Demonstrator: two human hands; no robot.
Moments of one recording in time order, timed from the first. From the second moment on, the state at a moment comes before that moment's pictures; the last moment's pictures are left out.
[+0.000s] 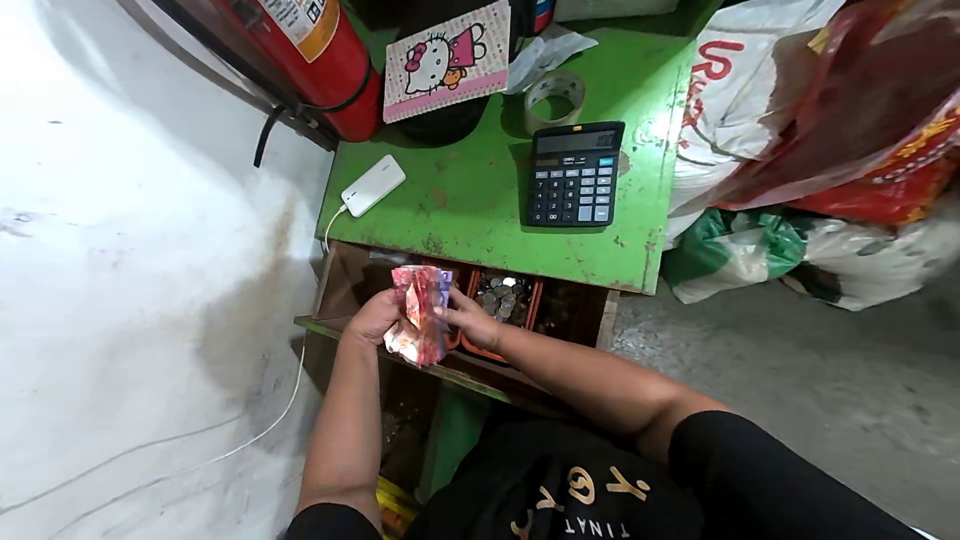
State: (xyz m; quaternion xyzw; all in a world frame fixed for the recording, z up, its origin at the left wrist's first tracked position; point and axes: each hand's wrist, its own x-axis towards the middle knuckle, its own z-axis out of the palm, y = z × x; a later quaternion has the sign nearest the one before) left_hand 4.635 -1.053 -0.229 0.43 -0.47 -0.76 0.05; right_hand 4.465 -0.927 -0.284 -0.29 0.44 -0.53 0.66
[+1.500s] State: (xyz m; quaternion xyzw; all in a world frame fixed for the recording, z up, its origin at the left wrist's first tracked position) left_hand 4.524 -0.955 -0.254 0.48 -0.57 -0.66 -0.06; right_hand 4.416 -0.832 -0.267 0.11 0.62 -0.54 0.55
